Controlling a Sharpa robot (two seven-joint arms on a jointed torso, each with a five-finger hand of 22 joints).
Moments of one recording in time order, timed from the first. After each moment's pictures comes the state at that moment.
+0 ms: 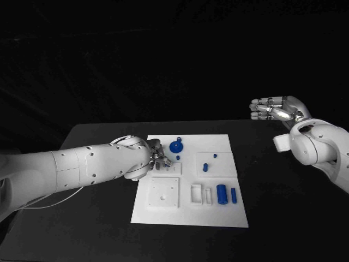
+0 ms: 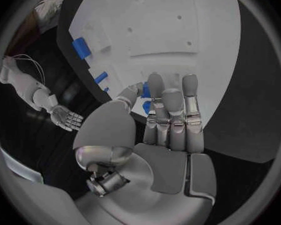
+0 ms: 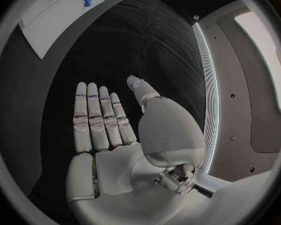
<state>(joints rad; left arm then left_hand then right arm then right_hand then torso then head) 1.27 -0.63 -0.24 1.27 -1.03 -0.20 -0.50 1.09 -0.03 0.30 -0.09 0.49 1.28 0.05 0.06 0.67 1.46 -0.06 0.69 0.25 1.36 -0.12 1.16 0.51 0.01 1.27 -0.15 0.34 1.31 1.07 -0.71 0.33 1.15 -0.66 -0.32 0.13 1.24 -0.06 0.18 -0.13 0.40 0.95 0.16 0.06 0.06 1.10 0.13 0.07 0.06 1.12 0.13 0.07 0.06 0.11 1.05 0.13 0.07 0.07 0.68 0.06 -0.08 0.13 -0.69</state>
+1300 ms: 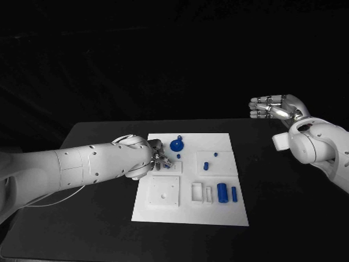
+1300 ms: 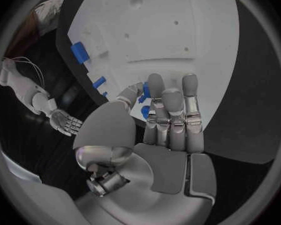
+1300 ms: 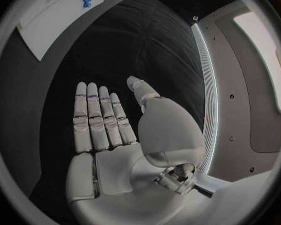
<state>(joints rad) 1.27 -0.62 -0.24 1.25 -1.04 -0.17 -0.50 1.09 -0.03 0.30 -0.09 0.49 1.27 0.04 0.06 0.67 1.46 -0.06 0.69 0.24 1.36 -0.12 1.16 0.51 0.01 1.27 -0.15 0.34 1.31 1.07 -0.70 0.33 1.13 -0.66 -0.31 0.14 1.24 -0.05 0.18 -0.12 0.41 0.95 0.16 0.06 0.06 1.10 0.13 0.07 0.06 1.12 0.13 0.07 0.06 0.11 1.05 0.13 0.07 0.07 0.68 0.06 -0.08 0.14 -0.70</state>
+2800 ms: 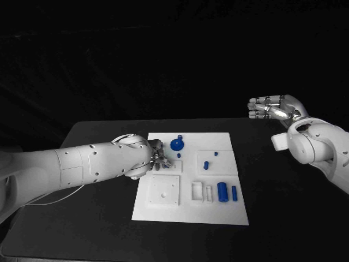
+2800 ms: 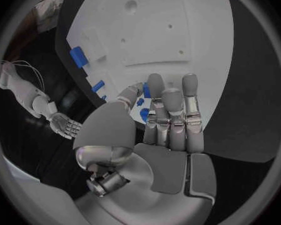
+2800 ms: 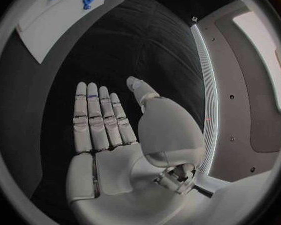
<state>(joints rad) 1.26 -0.62 -0.24 1.24 -1.06 -0.14 -0.50 1.09 -0.03 0.29 -0.09 0.49 1.28 0.04 0.06 0.68 1.46 -0.06 0.69 0.24 1.36 -0.12 1.15 0.51 0.01 1.27 -0.15 0.34 1.31 1.07 -0.69 0.33 1.13 -0.67 -0.30 0.14 1.24 -0.05 0.19 -0.12 0.41 0.95 0.16 0.06 0.06 1.10 0.13 0.07 0.06 1.12 0.13 0.07 0.06 0.11 1.05 0.13 0.07 0.07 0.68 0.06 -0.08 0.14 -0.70</state>
